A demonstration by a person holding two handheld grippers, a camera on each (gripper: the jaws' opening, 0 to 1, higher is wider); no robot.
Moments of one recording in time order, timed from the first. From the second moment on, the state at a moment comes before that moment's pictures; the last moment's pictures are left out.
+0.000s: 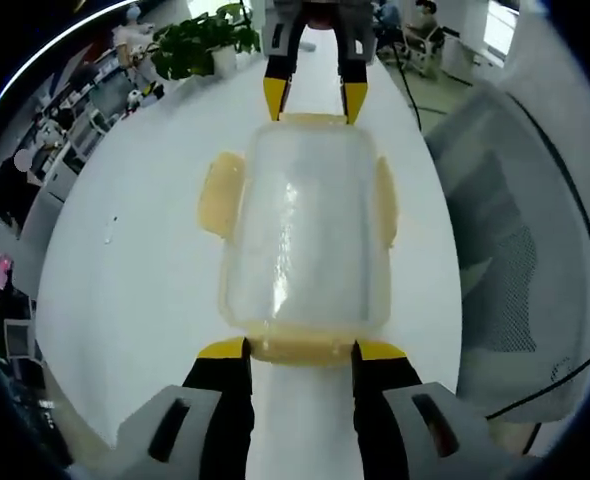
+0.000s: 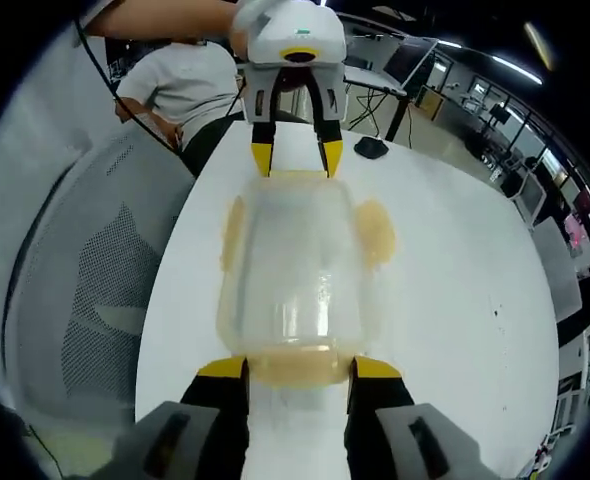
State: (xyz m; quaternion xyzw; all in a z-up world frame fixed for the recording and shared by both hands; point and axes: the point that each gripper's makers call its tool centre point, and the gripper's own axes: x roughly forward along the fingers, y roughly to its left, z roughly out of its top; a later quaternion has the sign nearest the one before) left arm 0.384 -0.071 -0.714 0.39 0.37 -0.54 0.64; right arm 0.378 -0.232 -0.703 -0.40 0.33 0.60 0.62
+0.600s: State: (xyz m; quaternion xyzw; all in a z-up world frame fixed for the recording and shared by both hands) left arm 0.393 -0.103 -0.717 0.39 0.36 -0.55 0.64; right arm 0.386 -0.265 -0.709 -0.39 0.33 0.59 0.62
